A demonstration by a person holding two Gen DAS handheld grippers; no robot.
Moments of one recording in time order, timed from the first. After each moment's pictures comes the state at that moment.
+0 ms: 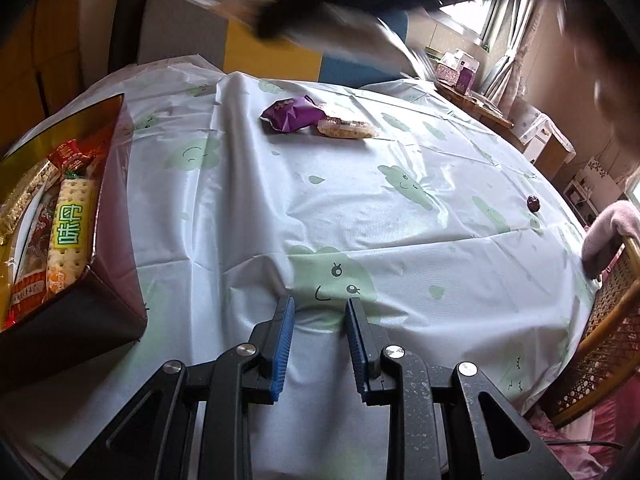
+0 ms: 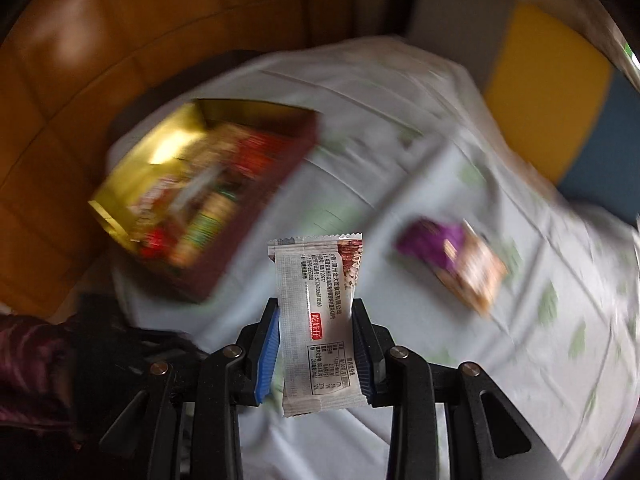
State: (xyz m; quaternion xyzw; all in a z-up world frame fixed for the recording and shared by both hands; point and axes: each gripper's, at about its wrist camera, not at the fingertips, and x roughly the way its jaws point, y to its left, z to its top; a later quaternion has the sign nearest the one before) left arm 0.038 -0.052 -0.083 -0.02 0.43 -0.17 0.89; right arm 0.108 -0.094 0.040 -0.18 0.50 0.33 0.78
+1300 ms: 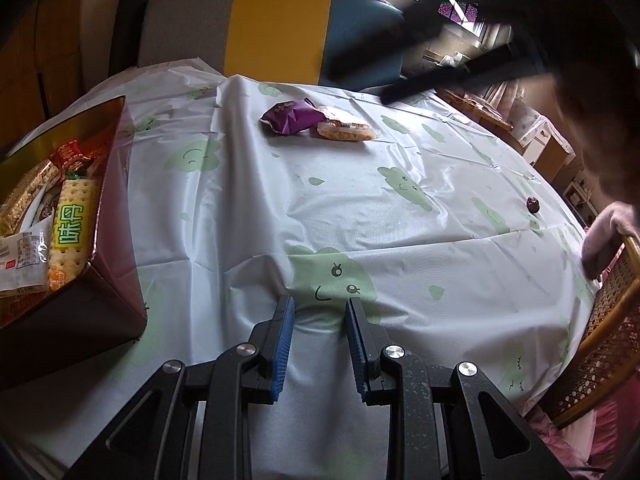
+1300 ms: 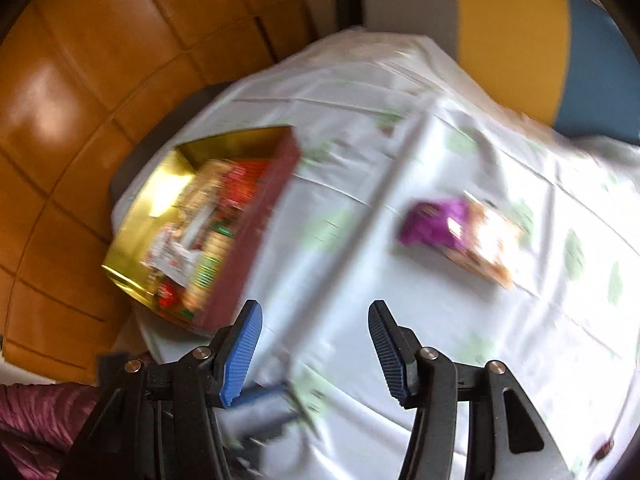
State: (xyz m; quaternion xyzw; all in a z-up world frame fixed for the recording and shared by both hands) left arm 0.036 -0.053 -0.084 -0.03 0.42 -0.17 0.89; right arm 0.134 -0.143 0.020 -0.04 0.54 0.28 0.79
